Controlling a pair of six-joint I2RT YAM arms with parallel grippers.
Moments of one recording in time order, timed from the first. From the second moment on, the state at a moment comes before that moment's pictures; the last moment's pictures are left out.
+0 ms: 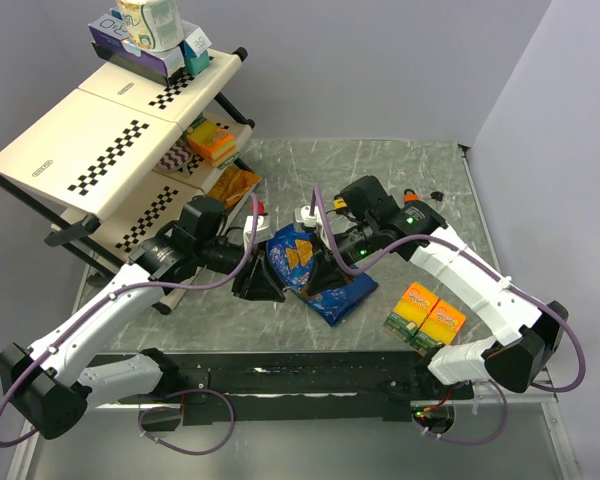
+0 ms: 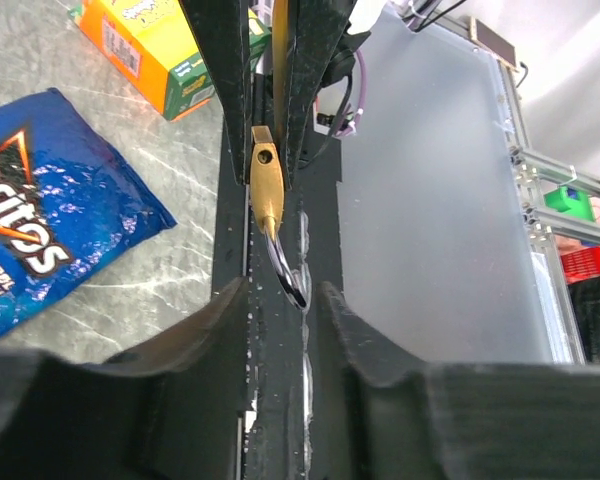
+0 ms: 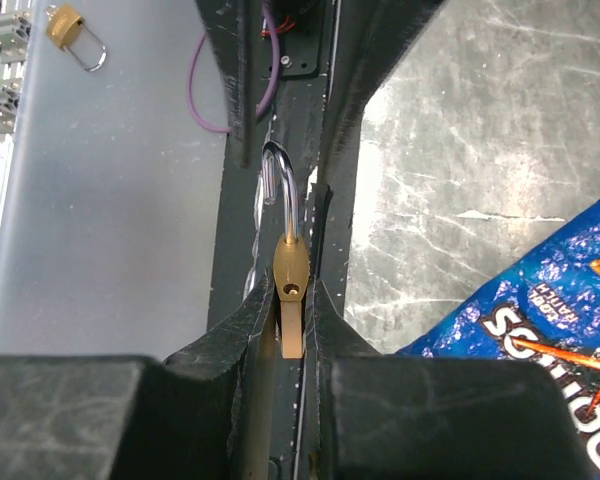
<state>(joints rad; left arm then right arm) -0.63 1.09 1.04 -0.53 1.04 0.06 0.71 1.33 1.40 -1.00 -0.91 -0.46</state>
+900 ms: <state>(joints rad) -0.63 1.05 1.00 -0.46 0.99 0.02 0.71 1.37 1.44 -1.03 -0.92 -0.43</state>
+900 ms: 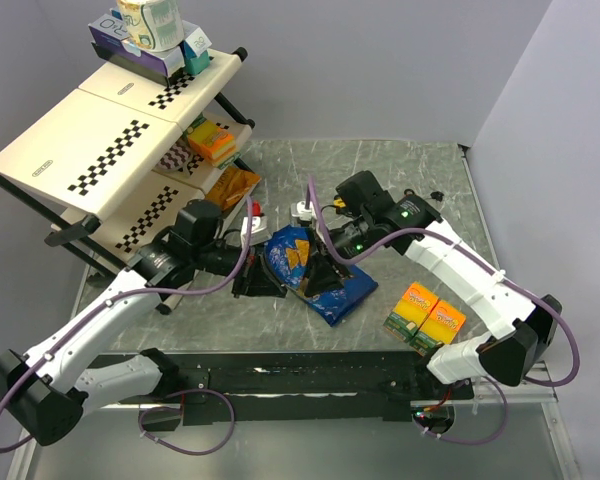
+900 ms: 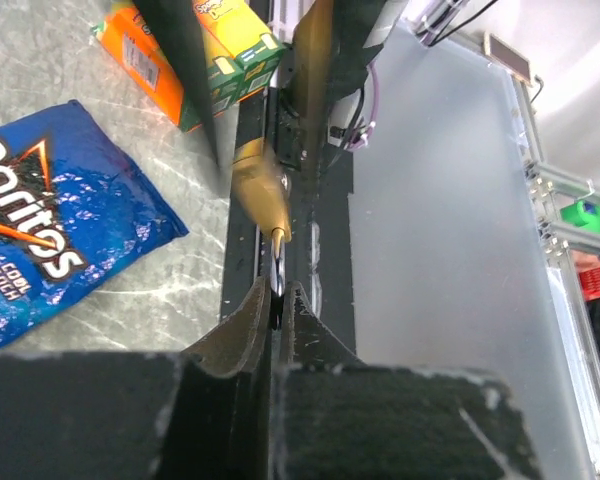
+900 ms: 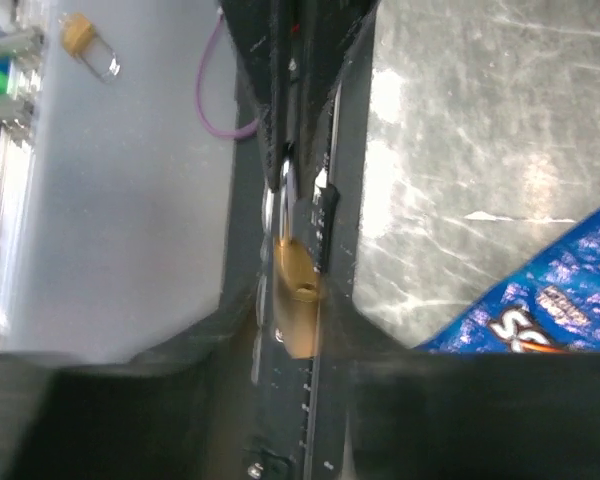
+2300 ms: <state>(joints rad) -0.51 1.04 0.98 0.06 1.04 -0.57 0.68 1.27 1.37 -0.72 -1.03 -0.37</state>
